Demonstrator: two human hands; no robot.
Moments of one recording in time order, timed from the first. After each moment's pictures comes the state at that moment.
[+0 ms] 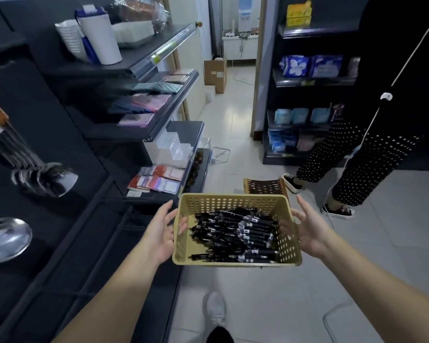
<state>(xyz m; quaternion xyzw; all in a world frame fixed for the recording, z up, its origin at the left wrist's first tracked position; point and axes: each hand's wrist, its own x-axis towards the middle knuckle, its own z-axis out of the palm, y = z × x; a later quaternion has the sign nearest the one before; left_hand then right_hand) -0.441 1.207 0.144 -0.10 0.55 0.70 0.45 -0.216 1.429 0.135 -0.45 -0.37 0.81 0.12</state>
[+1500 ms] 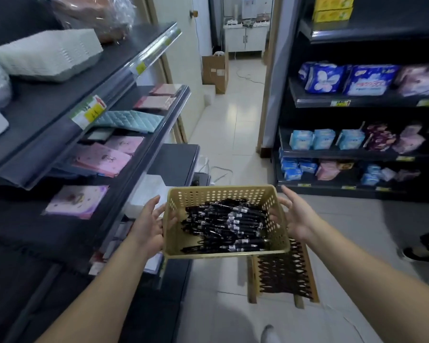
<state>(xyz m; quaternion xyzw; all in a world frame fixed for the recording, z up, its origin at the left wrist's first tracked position) -0.759 1.544 0.149 -0.10 0.56 0.69 0.44 -0.559 1.786 0.121 -0.47 -0.36 0.80 0.07</state>
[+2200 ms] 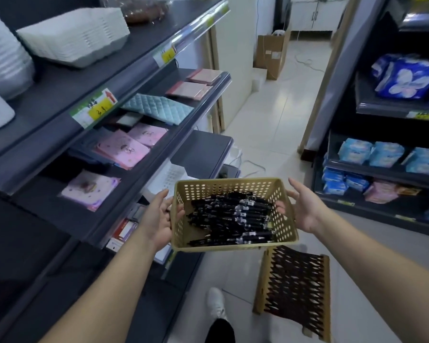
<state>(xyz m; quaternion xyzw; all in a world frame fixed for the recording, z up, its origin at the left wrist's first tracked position) -0.791 1.597 0.135 -0.18 0.55 0.73 0.35 -0.658 1.885 0.105 -0.41 -0.34 0.84 -0.01</state>
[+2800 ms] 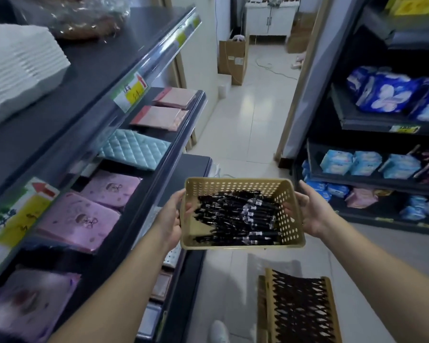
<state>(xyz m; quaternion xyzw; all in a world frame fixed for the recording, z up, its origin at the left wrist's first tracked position) -0.964 1.719 0.118 -0.10 0.61 0.67 0.41 -0.782 1.970 0.085 -0.49 -0.34 0.80 0.08</state>
